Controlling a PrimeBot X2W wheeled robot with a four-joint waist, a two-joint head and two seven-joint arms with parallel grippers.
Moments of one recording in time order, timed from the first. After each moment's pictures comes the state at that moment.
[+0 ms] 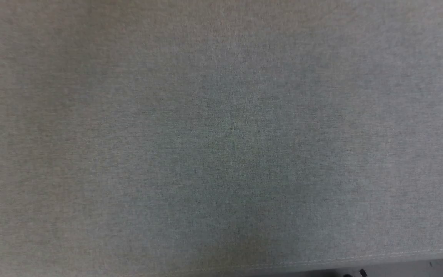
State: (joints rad) left arm -1.78 0.42 -0.56 0.57 -0.82 -0.12 0.37; right arm -1.67 -0.53 0.46 0.72 0.50 0.13 0.06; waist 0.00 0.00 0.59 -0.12
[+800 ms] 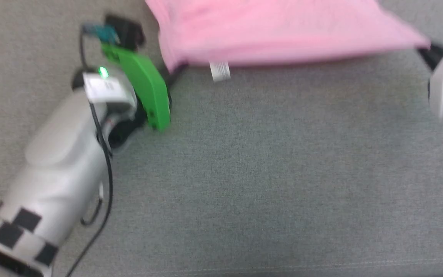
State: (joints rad) left arm -0.95 0.40 -0.76 0.49 -0.98 -0.13 0.30; right arm -1.02 -0.69 0.82 0.67 0.76 0.13 0.13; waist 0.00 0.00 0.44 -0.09
